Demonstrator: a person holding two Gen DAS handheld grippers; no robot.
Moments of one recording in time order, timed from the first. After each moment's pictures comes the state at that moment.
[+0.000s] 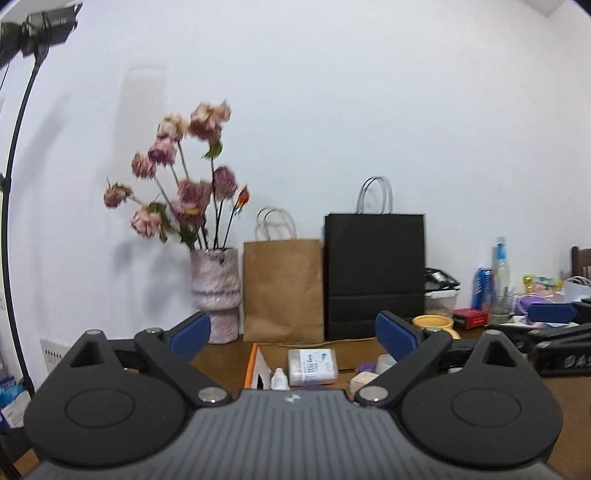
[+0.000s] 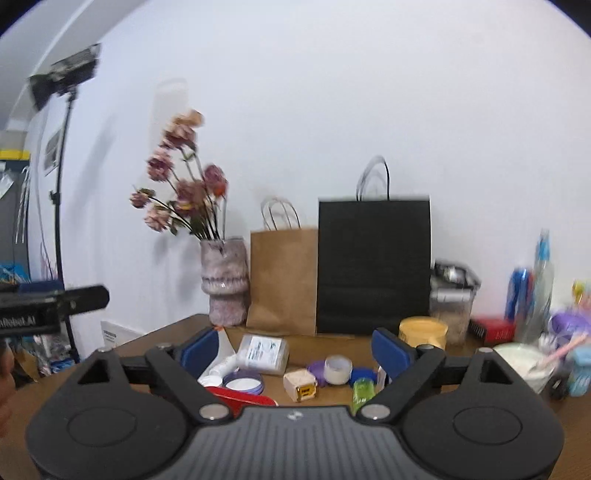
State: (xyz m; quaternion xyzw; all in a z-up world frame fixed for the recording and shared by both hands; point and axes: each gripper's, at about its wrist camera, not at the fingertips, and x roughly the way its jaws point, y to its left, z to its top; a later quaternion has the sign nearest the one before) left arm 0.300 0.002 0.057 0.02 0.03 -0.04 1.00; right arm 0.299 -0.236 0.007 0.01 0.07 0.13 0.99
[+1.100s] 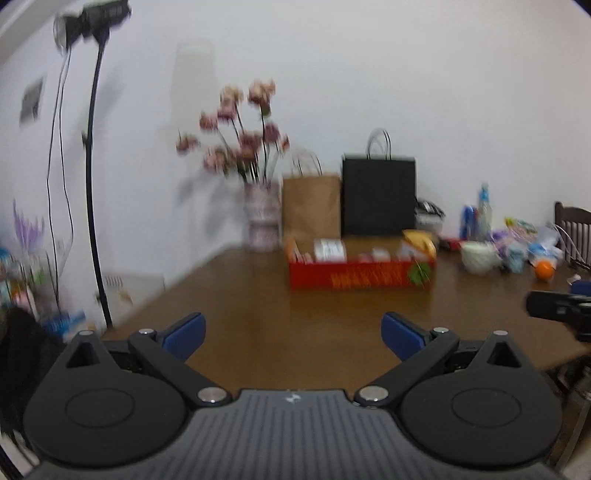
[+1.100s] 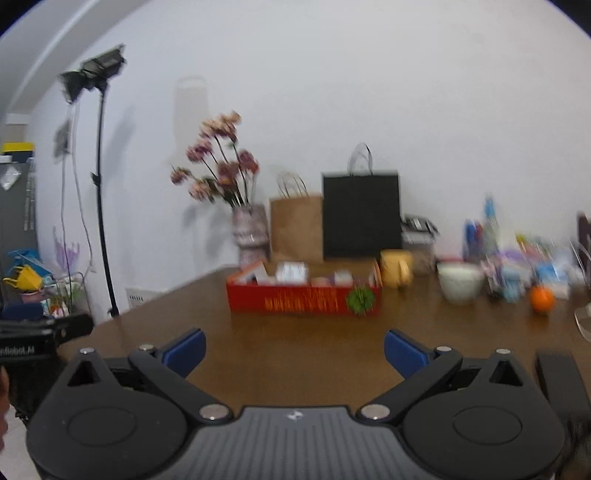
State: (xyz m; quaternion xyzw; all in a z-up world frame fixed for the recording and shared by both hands) left arm 0.017 0.017 0.012 0.00 0.14 0.01 0.99; right arm 0.005 -0.236 -0.024 0.04 0.15 0.11 0.98
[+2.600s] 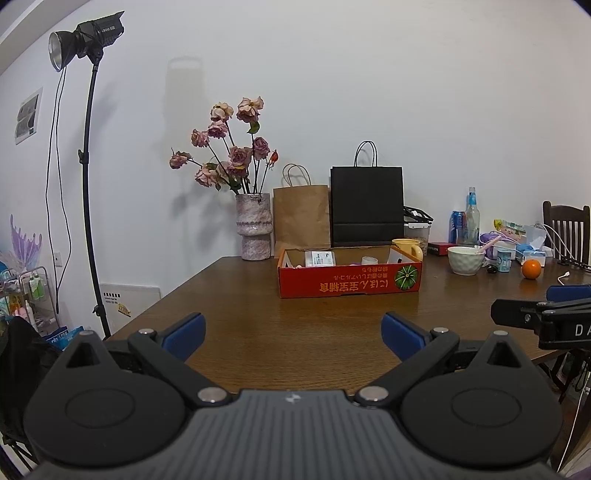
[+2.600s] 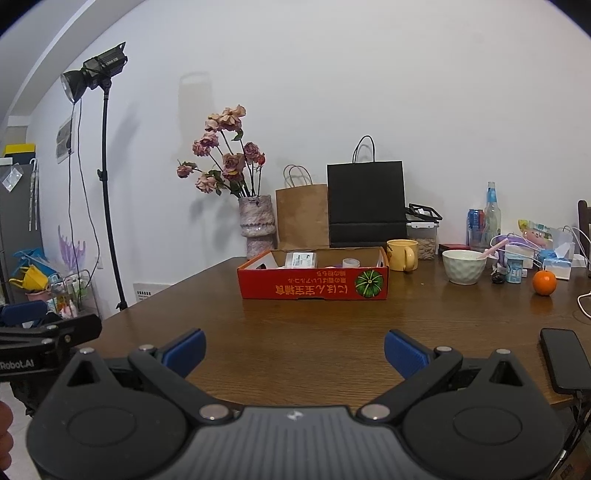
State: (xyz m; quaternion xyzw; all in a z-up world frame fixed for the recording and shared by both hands) left arm -0.001 0.009 0.017 0.03 0.11 0.00 0.99; right arm -0.003 -0.229 -0.024 0.04 0.14 0.12 0.98
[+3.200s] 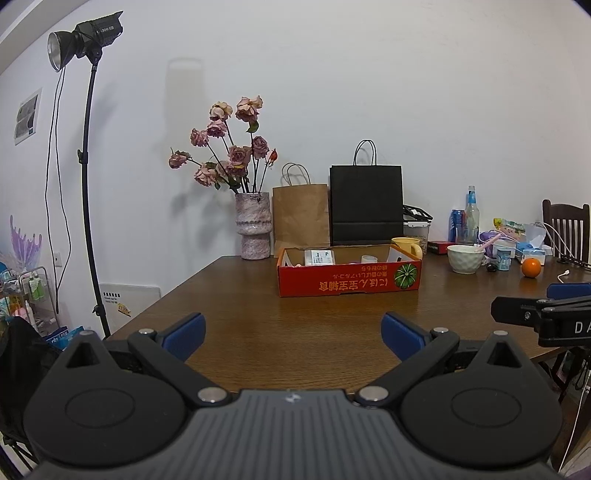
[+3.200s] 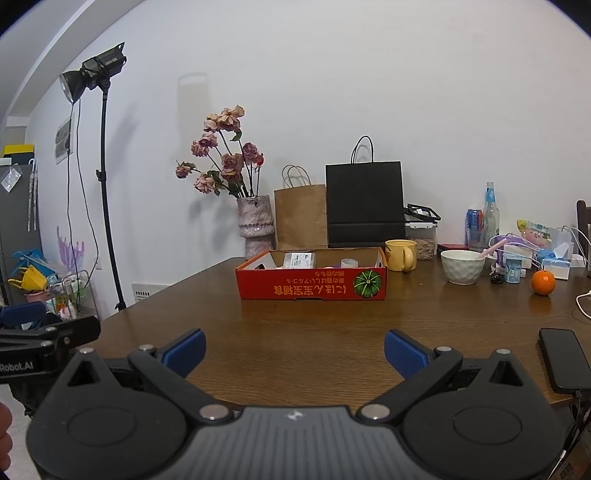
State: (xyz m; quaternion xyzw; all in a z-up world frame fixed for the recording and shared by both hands) left arm -0.001 0.012 0.017 0.03 0.11 0.00 0.99; right arm -0.003 -0.230 -0.025 0.04 0.14 0.12 0.98
